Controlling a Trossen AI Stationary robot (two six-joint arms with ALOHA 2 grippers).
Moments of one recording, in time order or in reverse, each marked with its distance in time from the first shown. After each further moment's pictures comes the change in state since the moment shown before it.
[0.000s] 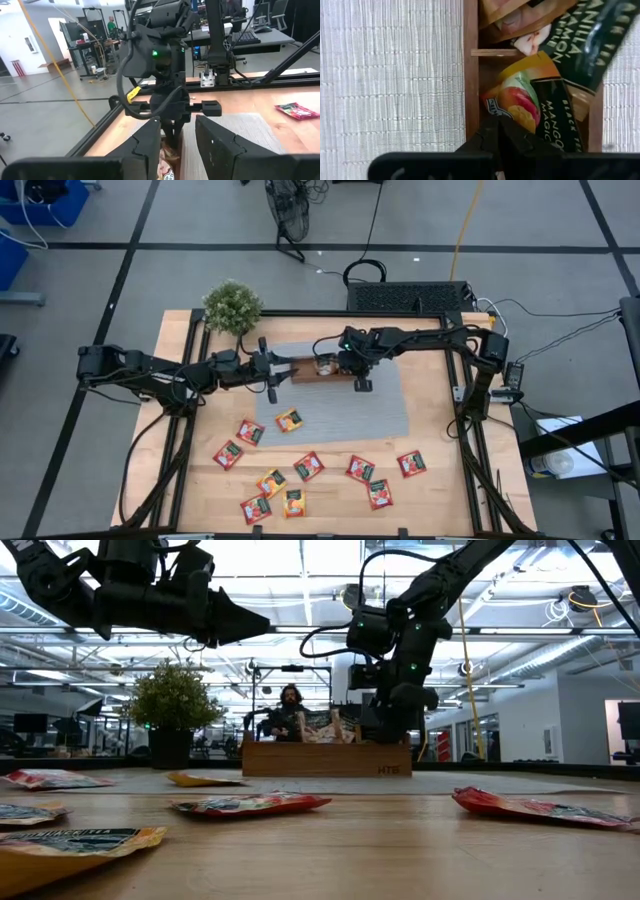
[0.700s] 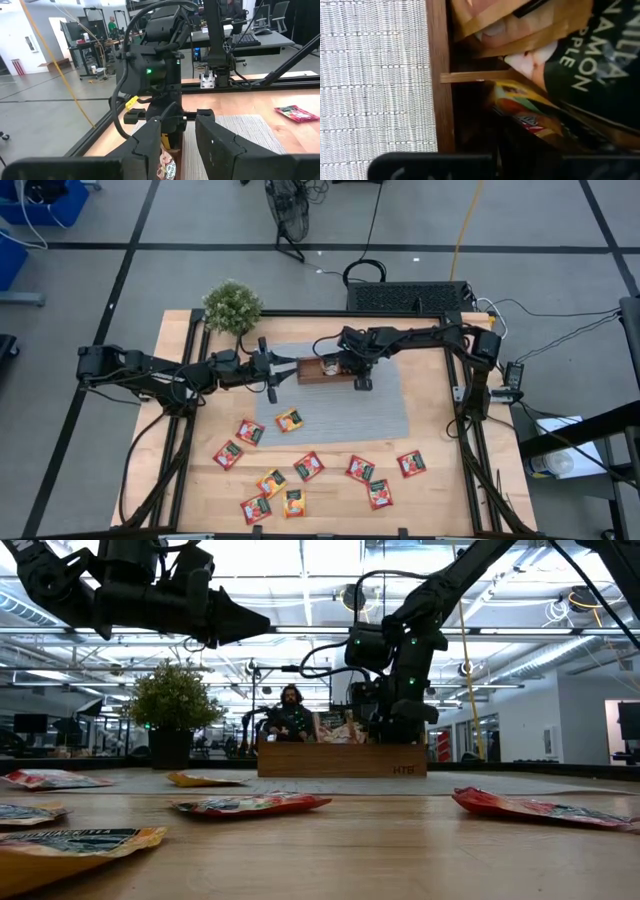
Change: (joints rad) left arm 0.000 0.000 0.000 0.004 -0.001 -0.011; right arm -0.025 0.088 0.001 0.041 0.013 -0.002
